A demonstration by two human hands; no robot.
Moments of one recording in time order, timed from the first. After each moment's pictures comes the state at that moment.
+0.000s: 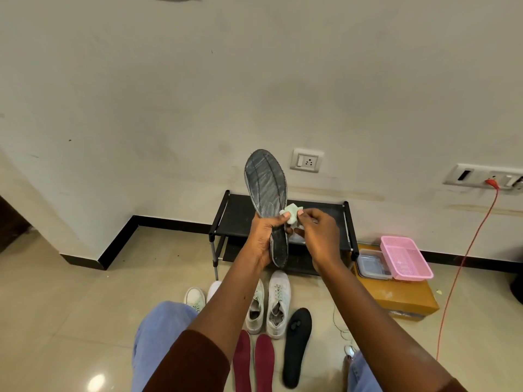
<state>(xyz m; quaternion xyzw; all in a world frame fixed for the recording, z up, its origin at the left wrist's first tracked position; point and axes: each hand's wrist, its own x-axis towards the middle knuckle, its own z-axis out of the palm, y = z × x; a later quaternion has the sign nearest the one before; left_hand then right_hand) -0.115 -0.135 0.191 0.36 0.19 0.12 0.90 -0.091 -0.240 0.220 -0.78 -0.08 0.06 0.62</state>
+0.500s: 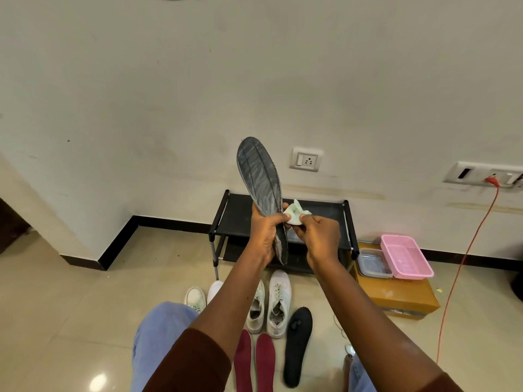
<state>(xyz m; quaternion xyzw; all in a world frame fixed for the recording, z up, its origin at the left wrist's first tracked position) -0.107 -0.139 0.192 0.43 0.22 0.21 0.85 -0.086 -0.230 0.211 -0.70 0.04 0.07 0.71</state>
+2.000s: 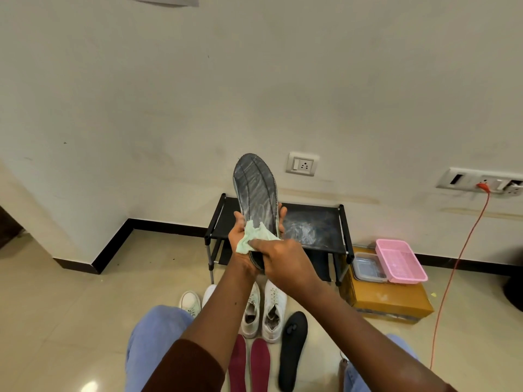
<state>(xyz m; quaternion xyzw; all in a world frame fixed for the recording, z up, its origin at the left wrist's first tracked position) -0.120 -0.122 0.168 0.14 0.04 0.08 0.99 -0.126 -0.230 0.203 -0.82 -0.49 -0.09 0.28</state>
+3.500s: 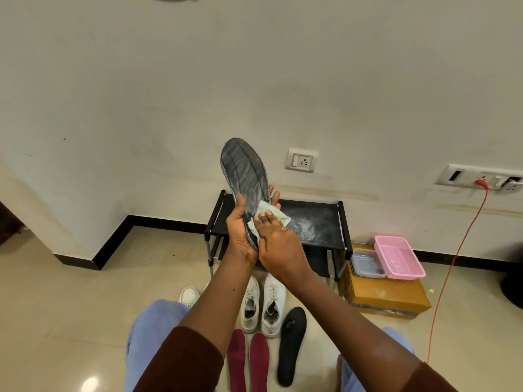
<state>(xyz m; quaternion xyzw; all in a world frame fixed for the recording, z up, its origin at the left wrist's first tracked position) -0.118 -0.118 0.184 0.20 0.03 0.12 0.97 -0.125 -0.221 0.207 -0.87 -0.43 -0.05 0.24</state>
